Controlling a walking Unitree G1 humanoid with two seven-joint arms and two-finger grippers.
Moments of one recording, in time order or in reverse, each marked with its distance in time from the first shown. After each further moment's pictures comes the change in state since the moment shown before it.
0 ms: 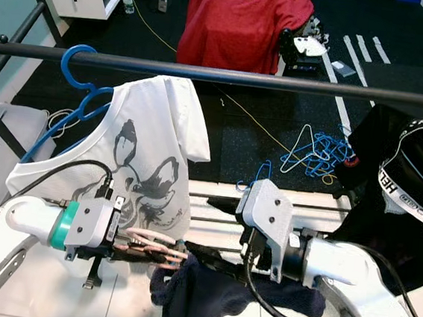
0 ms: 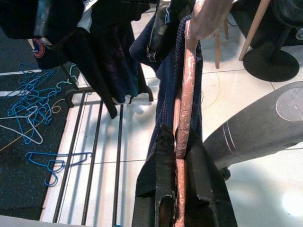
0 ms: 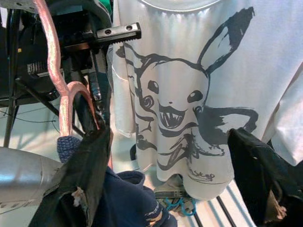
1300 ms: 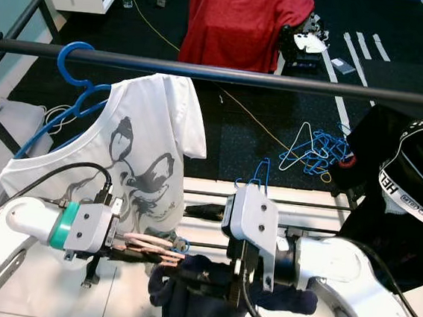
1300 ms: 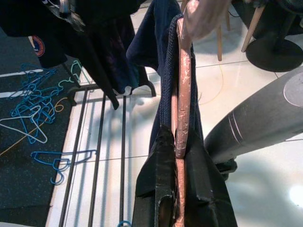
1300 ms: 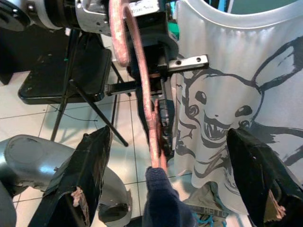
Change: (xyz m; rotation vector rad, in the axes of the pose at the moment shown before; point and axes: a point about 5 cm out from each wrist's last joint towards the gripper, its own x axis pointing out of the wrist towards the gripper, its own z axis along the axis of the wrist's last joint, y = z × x) left arm -0.001 0.002 -0.007 0.051 0.024 0.001; right arm 0.006 0.021 0.016 0.001 -0.043 0.202
